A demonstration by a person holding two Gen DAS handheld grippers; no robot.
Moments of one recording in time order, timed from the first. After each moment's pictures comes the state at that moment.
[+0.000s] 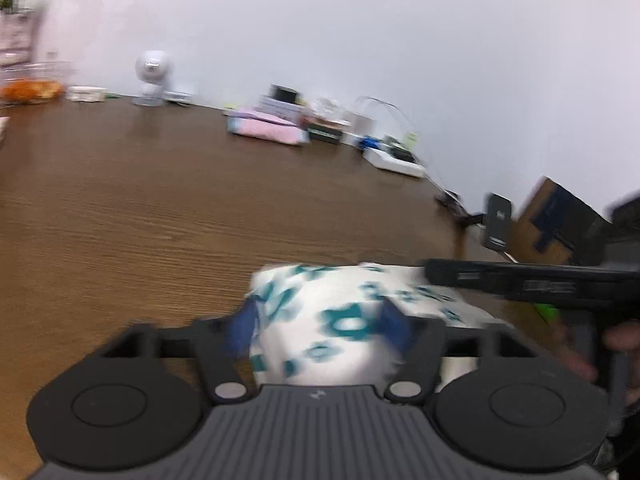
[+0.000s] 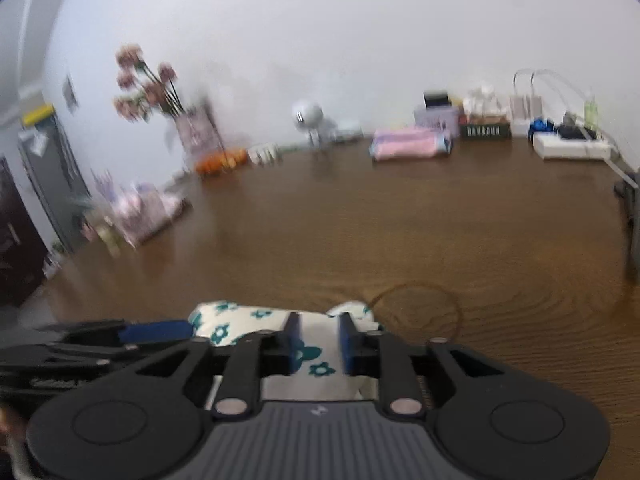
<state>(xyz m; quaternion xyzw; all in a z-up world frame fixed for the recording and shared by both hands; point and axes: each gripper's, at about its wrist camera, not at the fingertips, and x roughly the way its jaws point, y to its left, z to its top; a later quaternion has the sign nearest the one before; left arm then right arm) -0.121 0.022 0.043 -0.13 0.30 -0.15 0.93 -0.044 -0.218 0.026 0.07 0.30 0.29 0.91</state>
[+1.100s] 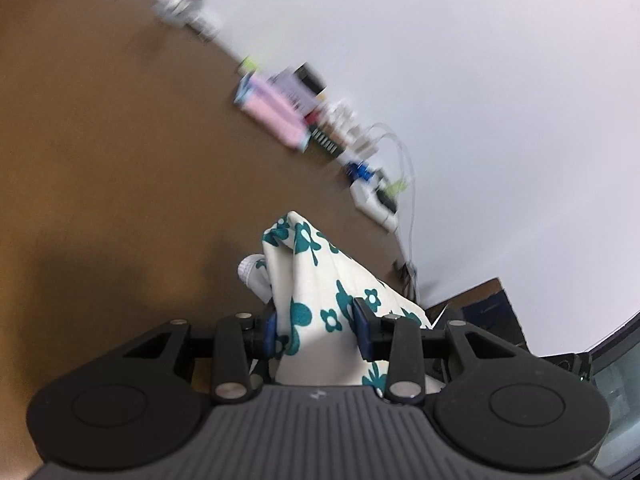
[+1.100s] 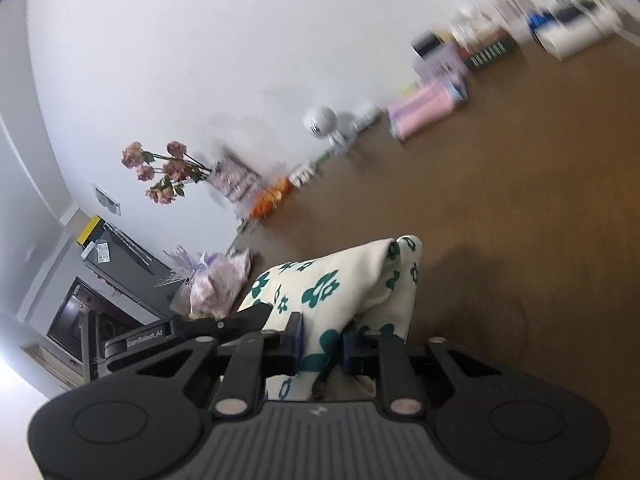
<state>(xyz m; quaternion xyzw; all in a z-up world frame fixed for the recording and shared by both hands) 0.018 0.071 0.079 -0.34 0.36 -0.21 0.84 0.036 -0.248 0.037 0.29 0.36 0.35 0.81</state>
